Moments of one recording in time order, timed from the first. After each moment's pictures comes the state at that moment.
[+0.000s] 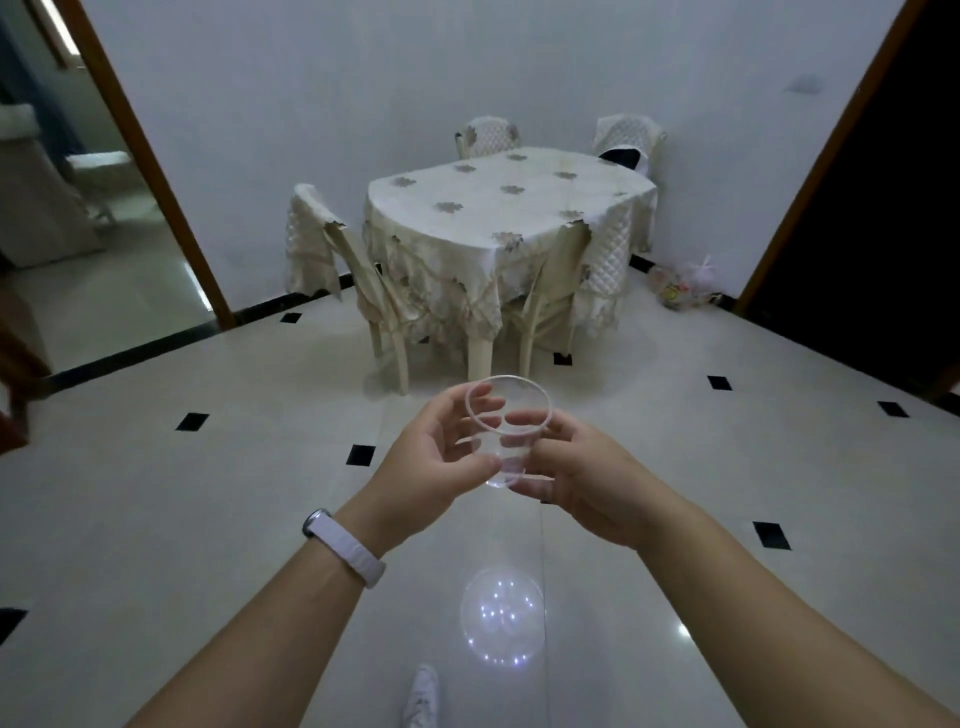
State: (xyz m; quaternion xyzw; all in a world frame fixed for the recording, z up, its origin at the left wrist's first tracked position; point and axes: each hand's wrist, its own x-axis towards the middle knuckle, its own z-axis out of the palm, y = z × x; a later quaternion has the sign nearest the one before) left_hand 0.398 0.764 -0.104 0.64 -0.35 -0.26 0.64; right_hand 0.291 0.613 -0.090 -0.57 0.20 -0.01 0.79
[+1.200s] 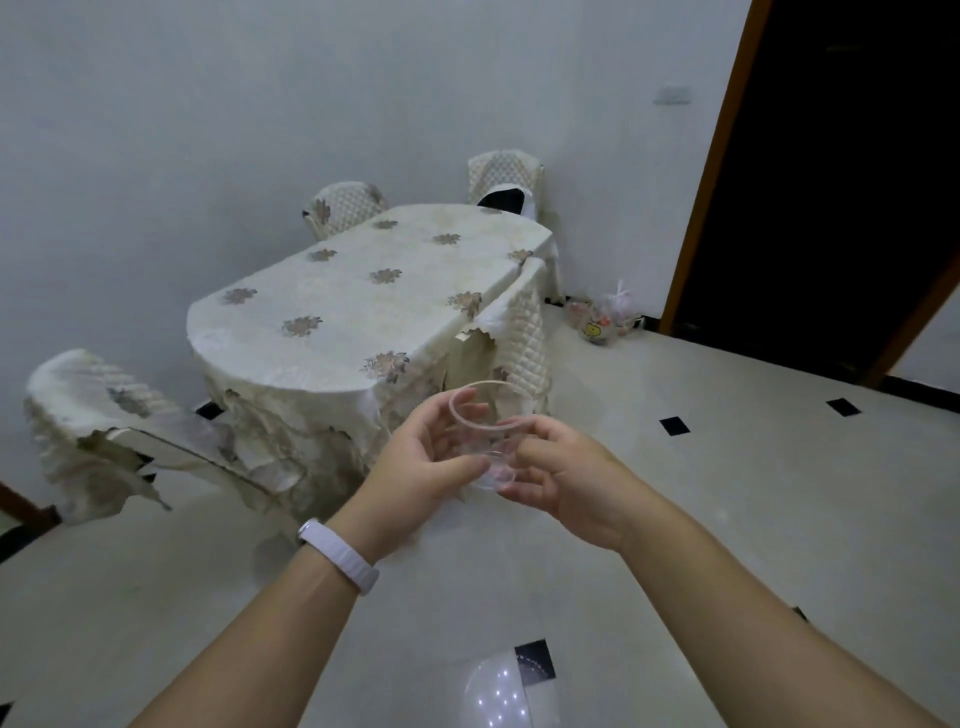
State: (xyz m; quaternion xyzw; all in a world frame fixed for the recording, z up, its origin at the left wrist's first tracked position) left_hand 0.734 0.294 -0.083 0.56 -0.42 -0.35 0.62; right_hand 0.592 0.187 -0.077 -0.50 0.28 -0.15 0.81
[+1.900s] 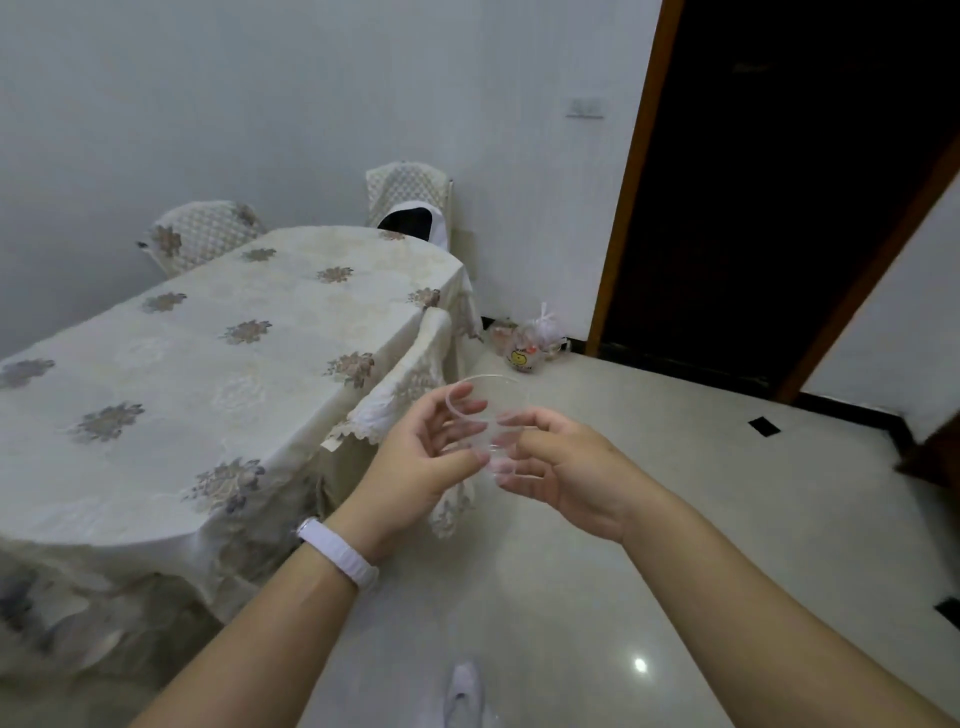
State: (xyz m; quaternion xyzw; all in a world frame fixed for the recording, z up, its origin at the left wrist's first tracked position) left_hand 0.798 -0.047 -0.096 0.53 -0.44 -0.40 0.60; right_hand 0.641 -0.132 -0.079 -0.49 0.34 -0.21 0.77
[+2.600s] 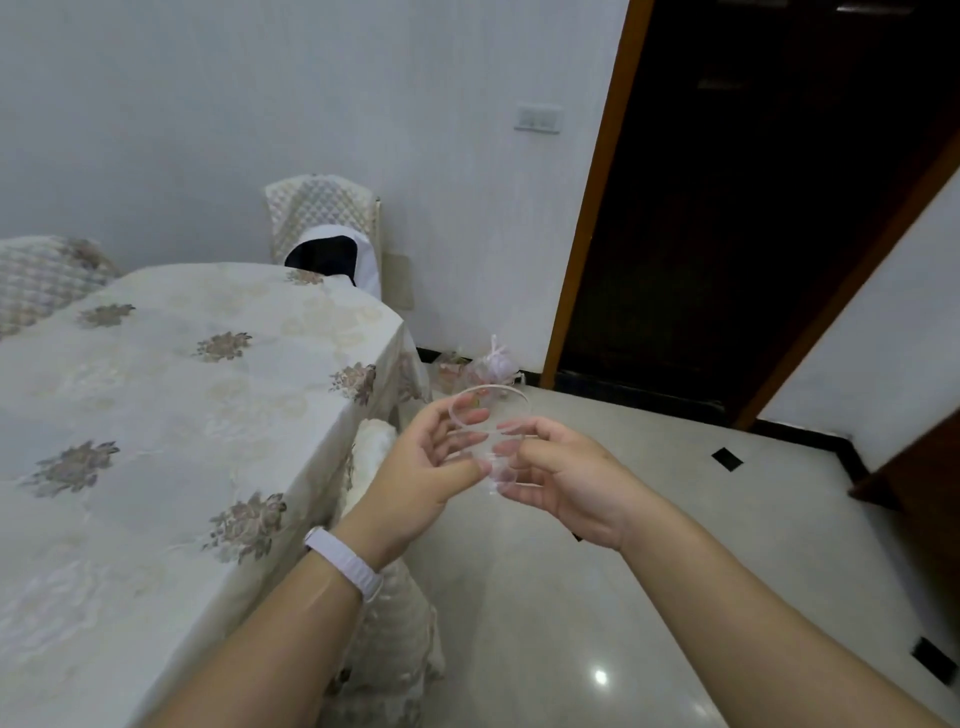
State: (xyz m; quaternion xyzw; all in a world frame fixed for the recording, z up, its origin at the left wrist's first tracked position) left_hand 0.960 -0.385 -0.106 0.49 -0.46 -0.47 0.58; right_hand 0.796 -0.443 -0.076 -0.46 0.42 -0.25 0.74
